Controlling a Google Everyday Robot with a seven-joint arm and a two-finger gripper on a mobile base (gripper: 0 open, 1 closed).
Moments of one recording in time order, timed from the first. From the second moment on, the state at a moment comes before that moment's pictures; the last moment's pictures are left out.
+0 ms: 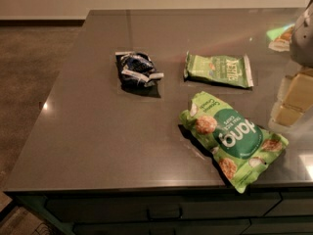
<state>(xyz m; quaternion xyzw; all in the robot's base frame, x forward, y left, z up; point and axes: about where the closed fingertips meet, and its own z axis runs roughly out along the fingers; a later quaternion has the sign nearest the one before) 0.438 -0.216 0.978 -0.60 0.78 -0.04 0.16</state>
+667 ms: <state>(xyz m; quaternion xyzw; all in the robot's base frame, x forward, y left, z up) 0.460 -0.197 0.985 -0.60 0.77 -0.05 0.19</state>
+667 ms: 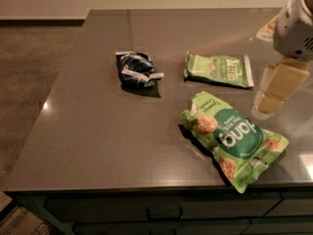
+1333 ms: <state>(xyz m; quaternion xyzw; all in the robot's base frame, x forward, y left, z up) 0.523 -0.127 0.986 -0.61 0.76 -0.03 0.24</state>
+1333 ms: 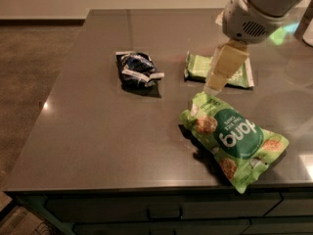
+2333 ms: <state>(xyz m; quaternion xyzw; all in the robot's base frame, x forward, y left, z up) 0.593 -0.020 0.942 -0.63 0.75 0.03 0.20</state>
